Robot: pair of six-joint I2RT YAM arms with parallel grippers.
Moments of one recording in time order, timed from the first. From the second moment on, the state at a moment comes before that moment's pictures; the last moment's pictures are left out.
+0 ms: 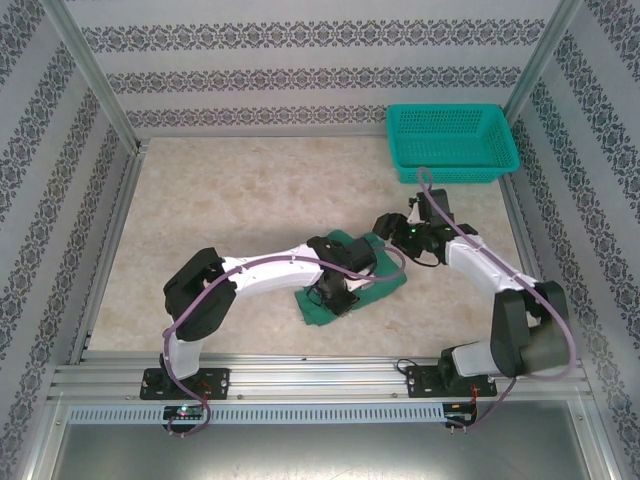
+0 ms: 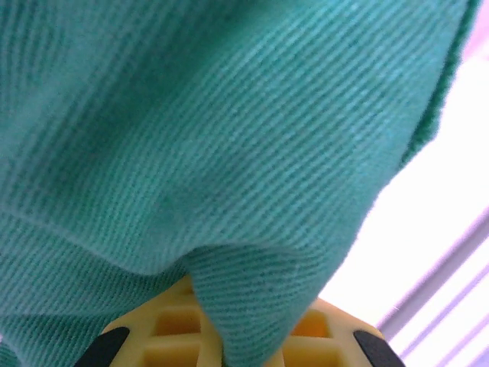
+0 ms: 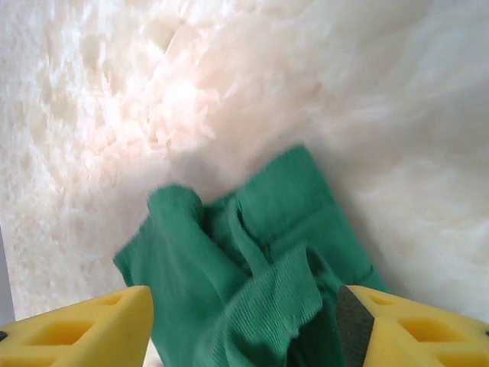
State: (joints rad) left arm -1.00 1.94 1.46 -0.93 0.19 -0.14; right arm 0.18 1.37 0.82 -0.36 -0.39 0.72
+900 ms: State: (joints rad) left arm -0.59 1.81 0.94 -0.01 1.10 -0.91; right arm 0.18 1.01 0.78 -0.62 -0.35 0.68
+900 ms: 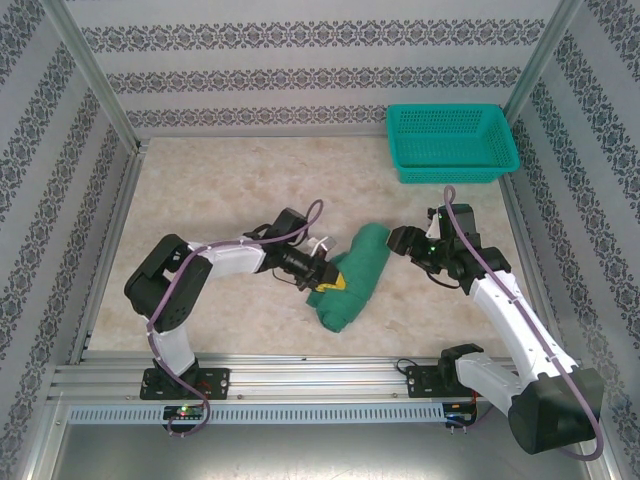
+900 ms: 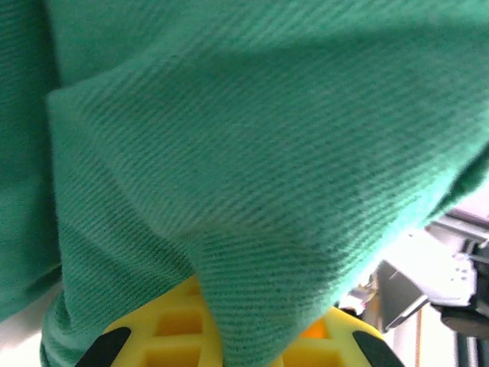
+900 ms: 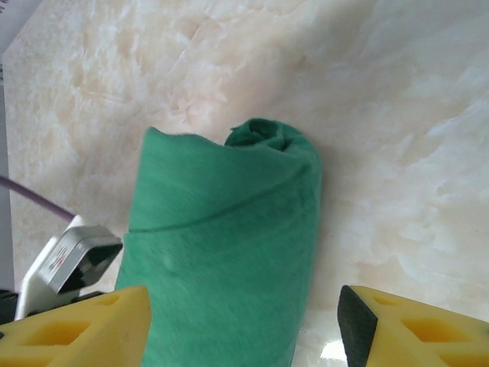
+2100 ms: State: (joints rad) left arm -0.38 2.09 0.90 0.35 1.30 -0.98; right arm 0.59 1.86 1.19 -0.51 -0.25 0.61
